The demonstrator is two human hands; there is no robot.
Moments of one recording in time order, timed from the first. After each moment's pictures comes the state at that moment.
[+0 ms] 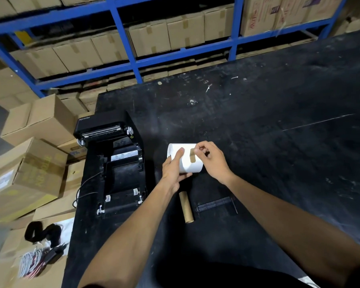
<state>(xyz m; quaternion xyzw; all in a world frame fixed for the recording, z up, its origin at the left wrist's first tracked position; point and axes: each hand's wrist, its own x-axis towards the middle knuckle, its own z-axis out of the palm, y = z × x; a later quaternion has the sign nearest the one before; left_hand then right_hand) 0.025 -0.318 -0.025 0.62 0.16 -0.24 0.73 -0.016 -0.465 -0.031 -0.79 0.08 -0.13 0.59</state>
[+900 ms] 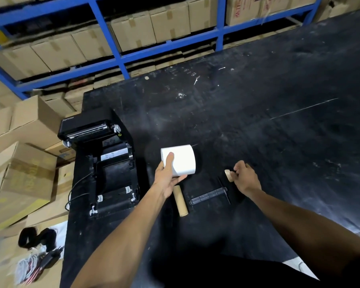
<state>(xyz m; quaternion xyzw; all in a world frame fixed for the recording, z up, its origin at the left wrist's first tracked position) 0.011 -0.310 -0.053 0.58 0.18 -0.27 0.74 -0.106 -0.549 -0.113 -0.88 0.32 0.01 0.35</state>
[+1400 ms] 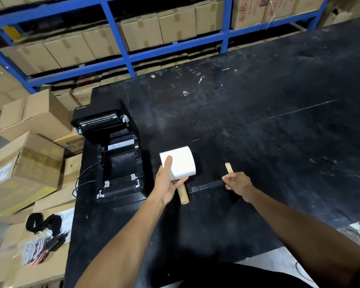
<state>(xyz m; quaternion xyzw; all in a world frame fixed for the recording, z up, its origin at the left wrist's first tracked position) -0.042 -0.278 -0.049 0.53 0.18 -0.27 0.78 -0.133 -0.514 -0.114 -0.76 0.36 0.07 0.54</state>
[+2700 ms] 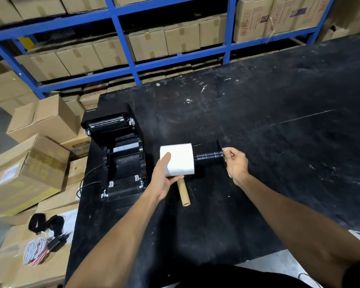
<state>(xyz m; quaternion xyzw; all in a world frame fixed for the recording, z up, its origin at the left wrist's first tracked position) -0.037 -0.260 -0.023 0.57 0.08 -0.26 0.78 -0.088 -0.499 -0.052 -0.71 0.34 -0.17 0.59</state>
